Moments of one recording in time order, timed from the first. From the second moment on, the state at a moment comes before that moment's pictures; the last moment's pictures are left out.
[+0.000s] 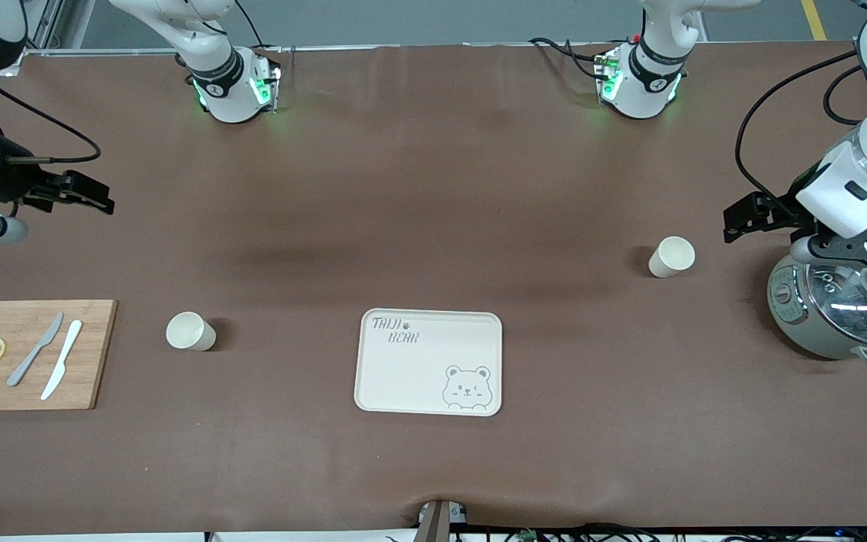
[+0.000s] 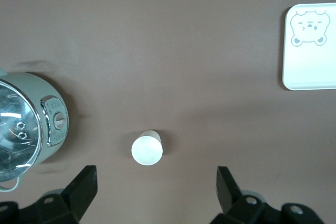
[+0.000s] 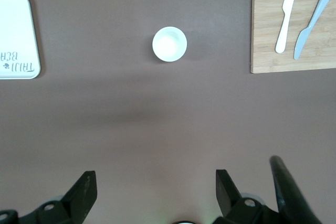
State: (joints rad) left arm -0.07 0.11 -0.06 -1.52 -0.01 1.64 -0.04; right arm -0.12 0.02 0.16 -1.60 0.02 1.50 0.09
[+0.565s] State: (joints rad) left arm -0.08 0.11 -0.06 -1.52 0.00 1.64 -0.04; right arm -0.11 -0.03 0.14 -1.60 0.02 1.48 0.06
